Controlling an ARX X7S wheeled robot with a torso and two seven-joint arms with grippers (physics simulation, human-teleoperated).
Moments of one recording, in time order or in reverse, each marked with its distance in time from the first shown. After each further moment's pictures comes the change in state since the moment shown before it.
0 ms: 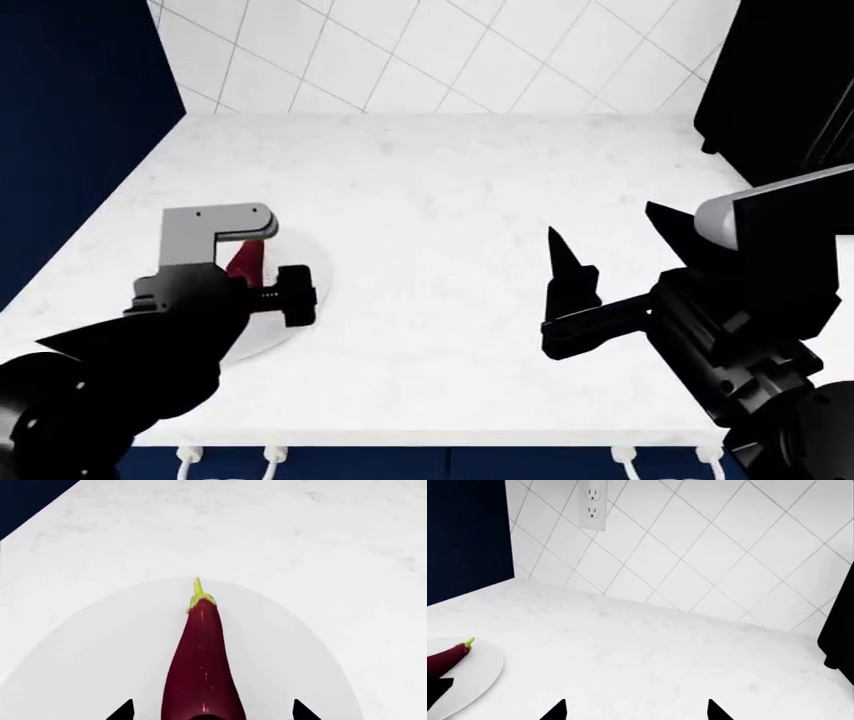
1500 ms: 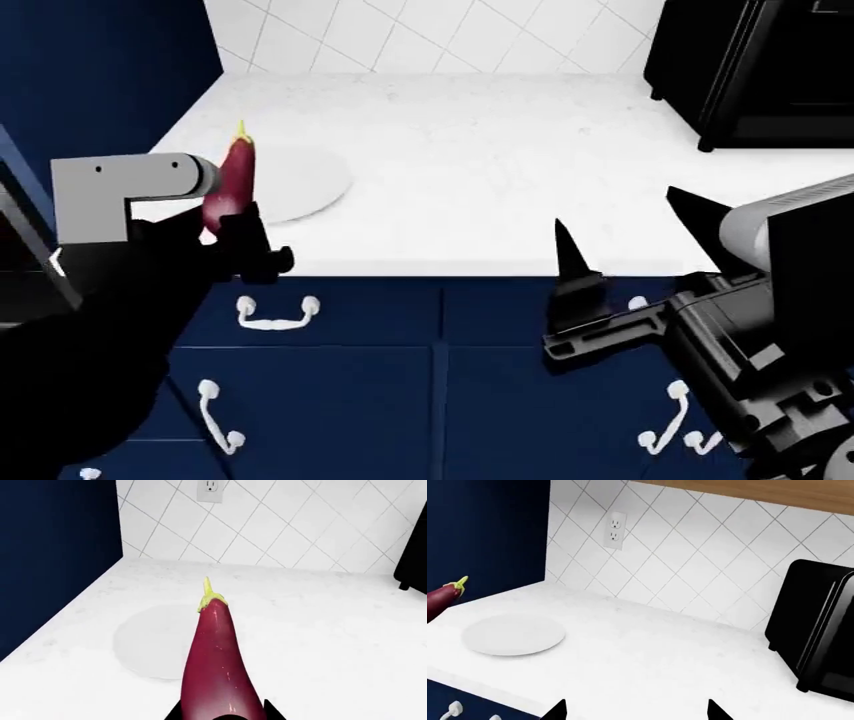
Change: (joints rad) left arm 0.001 -0.066 -0.163 0.348 -0.283 0.001 -0.039; right arm 0.101 0.092 -0.099 -0.099 0.175 -0.096 0.222
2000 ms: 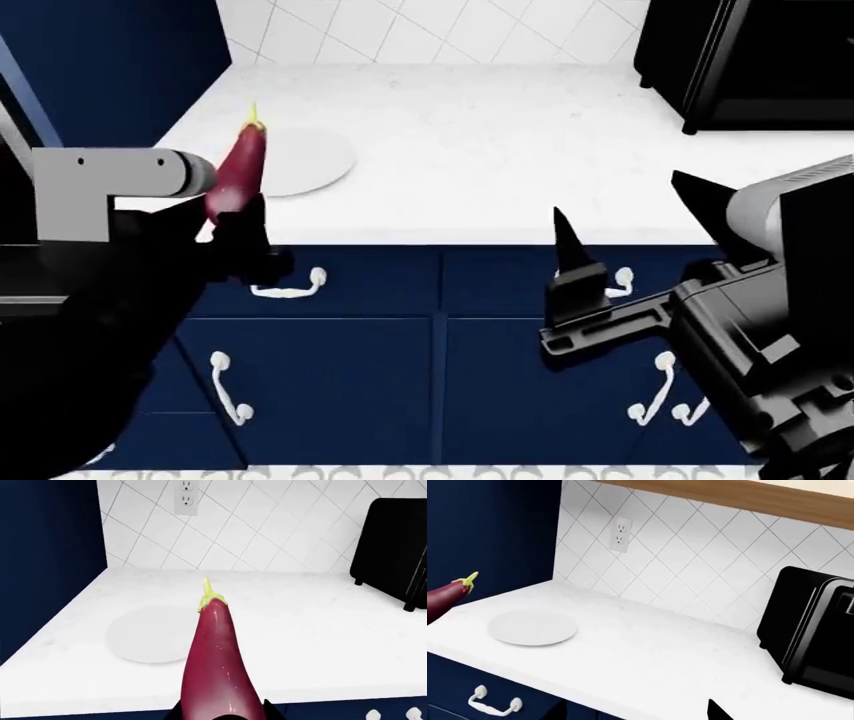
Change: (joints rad) left arm -0.028 -0.039 -0.030 0.035 -0.149 -0.028 -0.024; right arm 0.148 0.035 -0.114 0.016 0.148 -0.046 0.148
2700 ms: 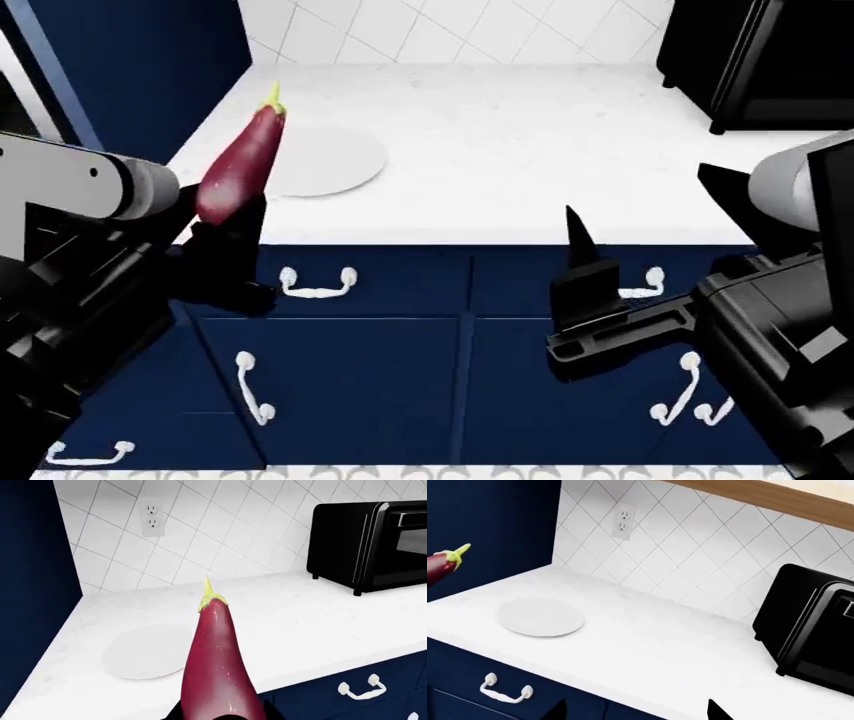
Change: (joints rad) left arm -0.104 -0.197 -0.001 0.015 -0.580 0.006 -0.261; right arm 0.387 0.145 -0.401 -0.013 0.275 -0.253 0.246
